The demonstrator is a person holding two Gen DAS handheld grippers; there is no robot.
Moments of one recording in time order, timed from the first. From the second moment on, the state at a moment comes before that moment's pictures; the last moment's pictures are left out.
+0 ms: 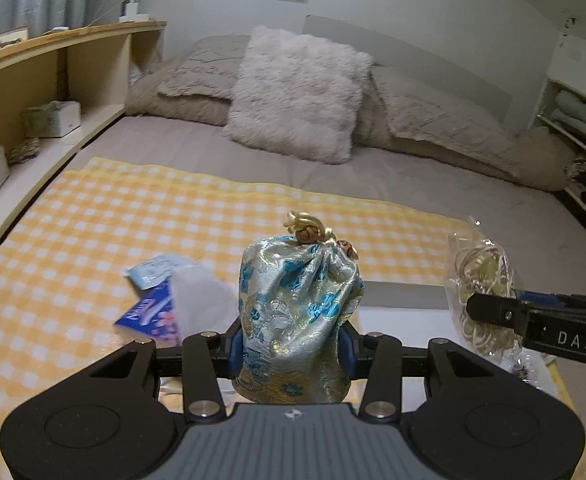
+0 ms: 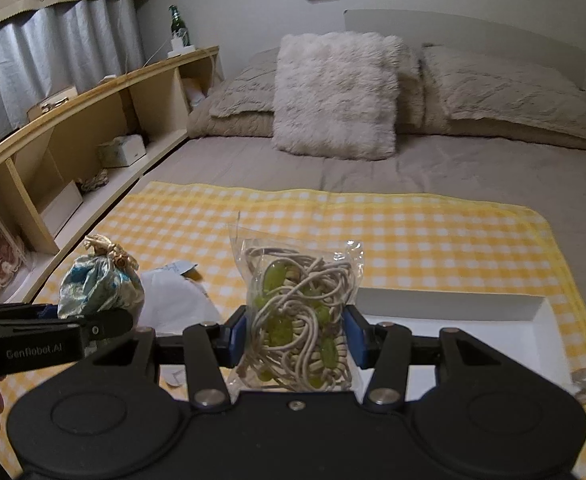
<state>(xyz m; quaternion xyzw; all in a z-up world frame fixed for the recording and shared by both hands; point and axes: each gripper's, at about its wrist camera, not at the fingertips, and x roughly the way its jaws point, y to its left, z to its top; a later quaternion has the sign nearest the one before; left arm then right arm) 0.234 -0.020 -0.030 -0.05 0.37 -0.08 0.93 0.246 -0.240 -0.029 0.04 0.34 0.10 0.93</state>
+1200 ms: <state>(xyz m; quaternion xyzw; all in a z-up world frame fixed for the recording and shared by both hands) 0.260 -0.151 -0.108 -0.05 0.49 -0.21 0.84 0.236 -0.355 -0.092 0.11 0.46 0.04 0.88</state>
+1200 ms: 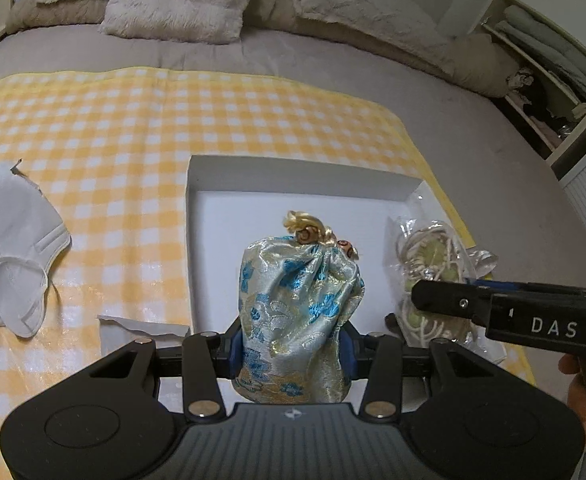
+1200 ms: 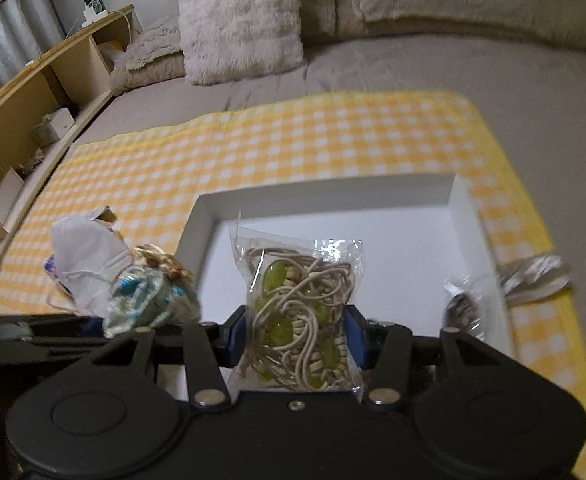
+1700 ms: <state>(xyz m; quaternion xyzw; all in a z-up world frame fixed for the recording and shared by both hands) 0.269 -0.153 -0.145 -0.07 0.55 -0.20 0.80 0.261 -0.342 -0.138 0.13 0.55 0.05 0.83</state>
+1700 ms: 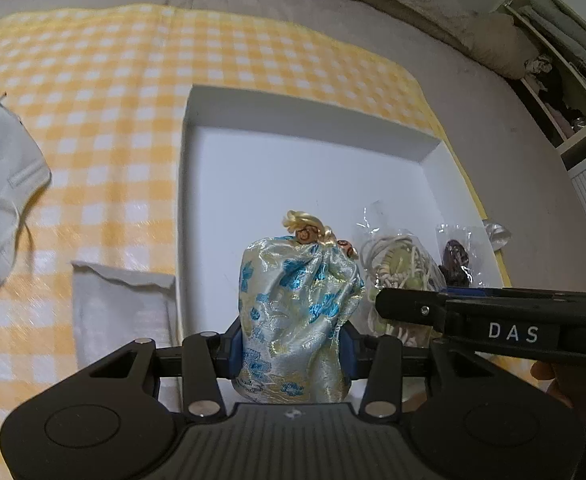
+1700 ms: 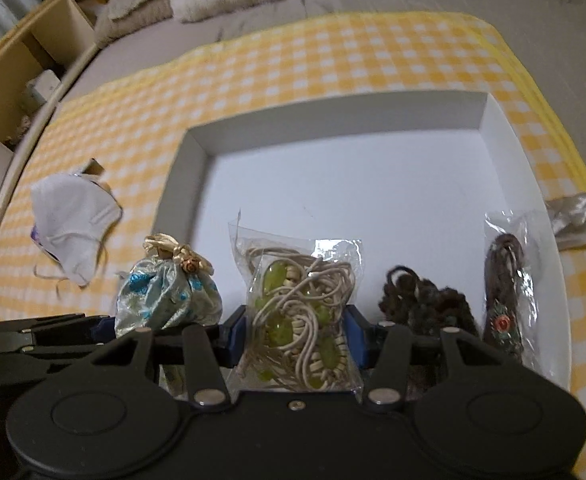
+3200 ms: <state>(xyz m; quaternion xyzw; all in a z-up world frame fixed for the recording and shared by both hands) 0.212 -0.103 -0.078 -0.04 0.47 -0.16 0.87 0.179 -0.352 -0.067 0.08 0.44 0.02 0.90</state>
